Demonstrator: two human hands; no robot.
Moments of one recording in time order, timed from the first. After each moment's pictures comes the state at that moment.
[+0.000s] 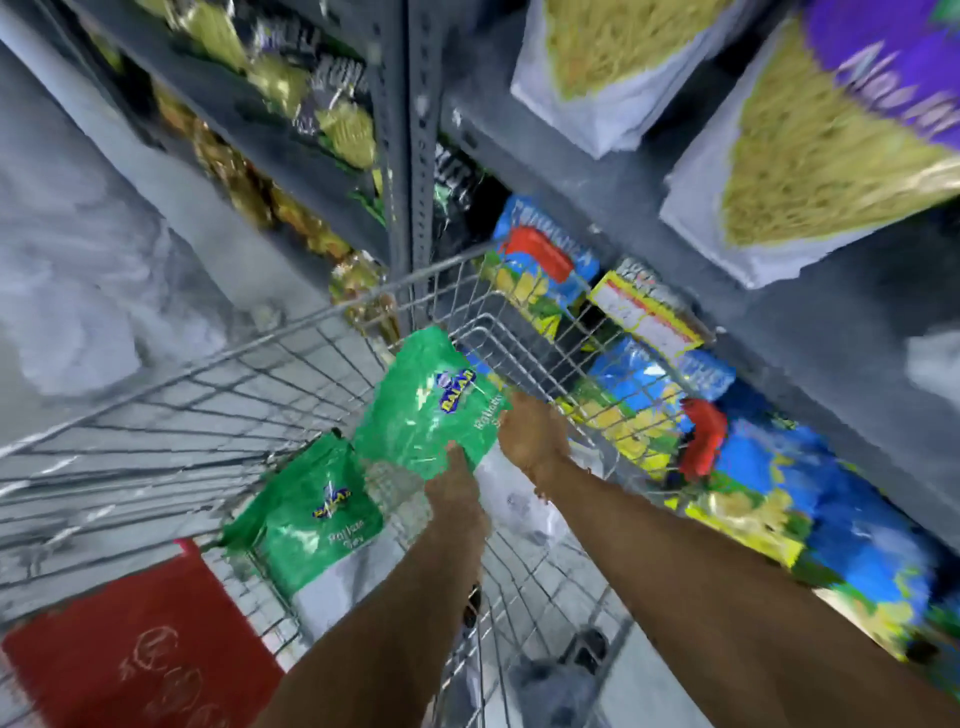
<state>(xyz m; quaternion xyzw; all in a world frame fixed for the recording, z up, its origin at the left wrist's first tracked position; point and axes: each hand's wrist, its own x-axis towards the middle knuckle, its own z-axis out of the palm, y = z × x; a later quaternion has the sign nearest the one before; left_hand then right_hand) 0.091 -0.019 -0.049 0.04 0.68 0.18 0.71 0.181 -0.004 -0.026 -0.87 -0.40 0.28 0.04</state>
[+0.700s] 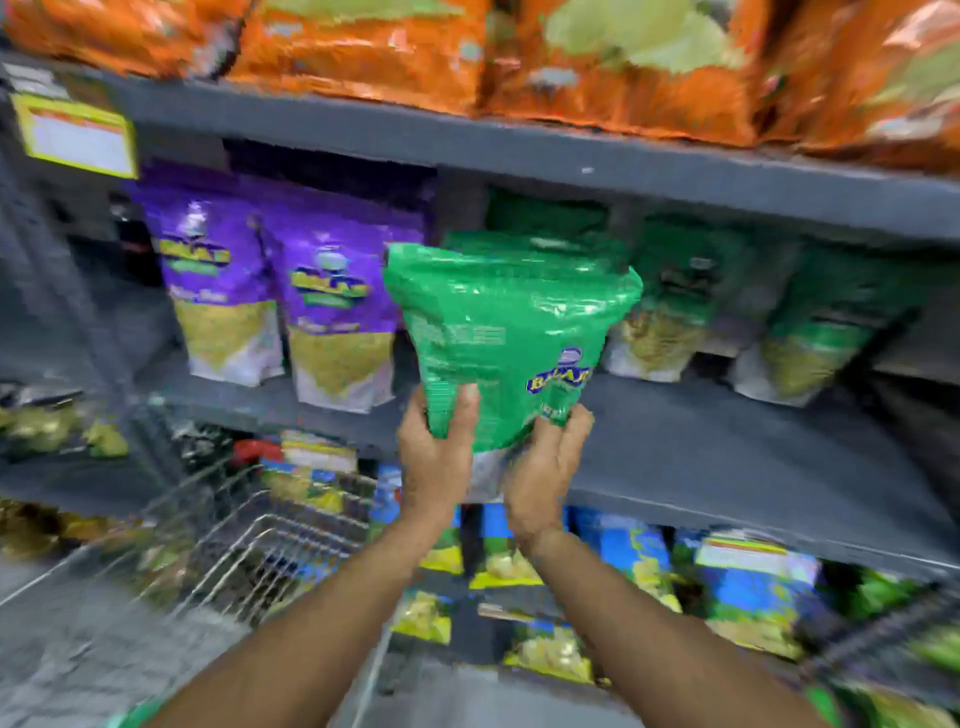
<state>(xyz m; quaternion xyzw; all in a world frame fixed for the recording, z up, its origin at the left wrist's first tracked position) 0.245 -0.184 0.223 0.61 0.17 0.47 0.61 0.286 -0.245 0.210 -0.60 -0.08 -0.05 0.79</state>
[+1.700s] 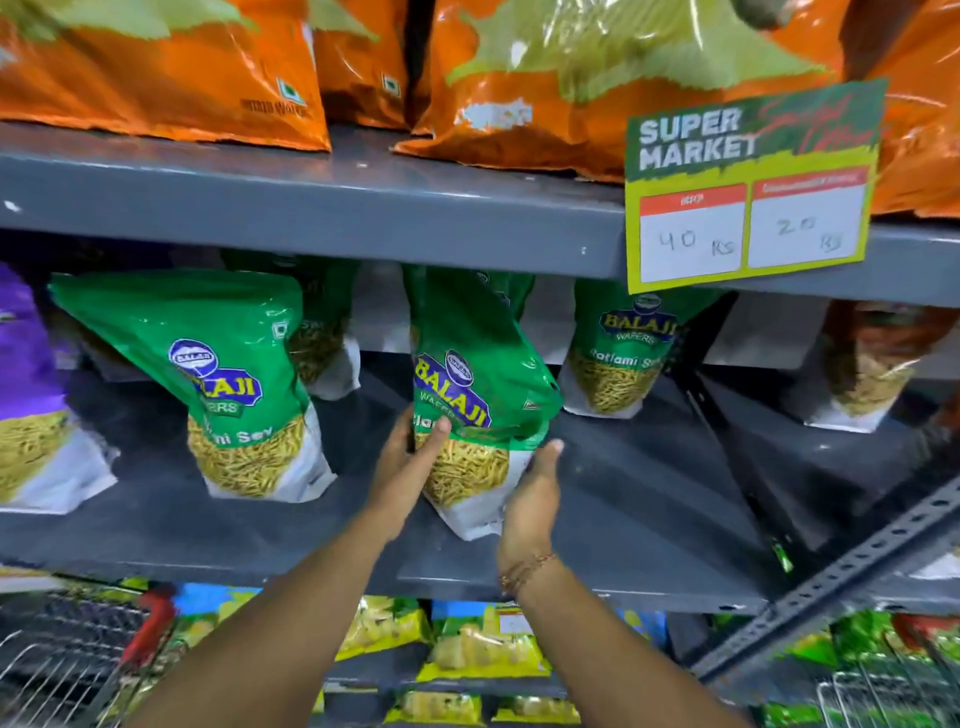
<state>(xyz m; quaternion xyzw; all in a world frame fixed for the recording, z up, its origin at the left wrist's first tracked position) 0.480 -0.305 0.167 0.70 0.17 0.22 0.66 0.501 -0.424 0.187 -0.49 0.13 0.09 0.86</state>
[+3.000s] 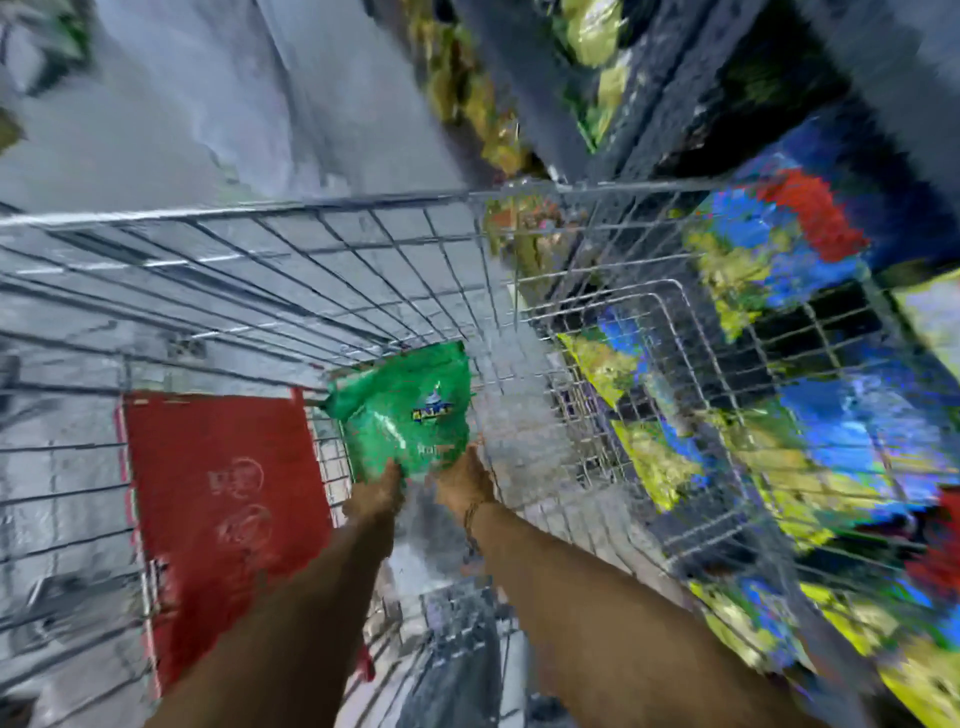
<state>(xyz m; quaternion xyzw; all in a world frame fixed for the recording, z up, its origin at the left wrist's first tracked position) -0.097 -0.049 -0.163 0.11 0.83 0.16 0.52 0.004 -0.030 -0.145 -0.72 -0.32 0.62 0.02</state>
